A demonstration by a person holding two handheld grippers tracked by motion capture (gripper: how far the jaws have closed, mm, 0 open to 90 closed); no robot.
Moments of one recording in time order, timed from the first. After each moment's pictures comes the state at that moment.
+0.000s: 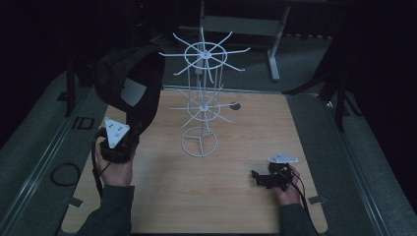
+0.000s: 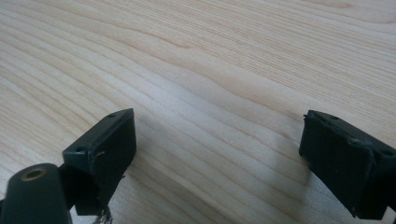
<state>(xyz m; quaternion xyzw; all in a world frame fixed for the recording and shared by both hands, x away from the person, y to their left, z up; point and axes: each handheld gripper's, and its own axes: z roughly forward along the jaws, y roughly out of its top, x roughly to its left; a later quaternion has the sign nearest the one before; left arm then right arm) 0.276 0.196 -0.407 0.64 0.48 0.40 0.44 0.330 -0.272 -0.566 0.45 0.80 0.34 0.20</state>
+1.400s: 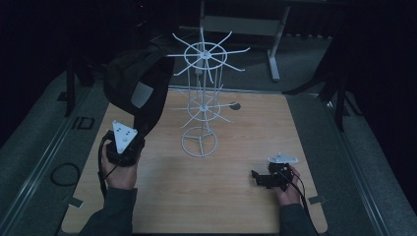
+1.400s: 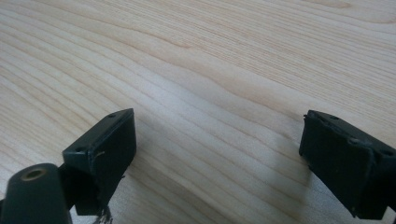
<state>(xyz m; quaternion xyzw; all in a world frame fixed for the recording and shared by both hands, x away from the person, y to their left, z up) 0.271 0.183 -0.411 0.66 0.46 0.41 0.44 0.330 -0.272 -0.566 0.45 0.80 0.34 0.20</state>
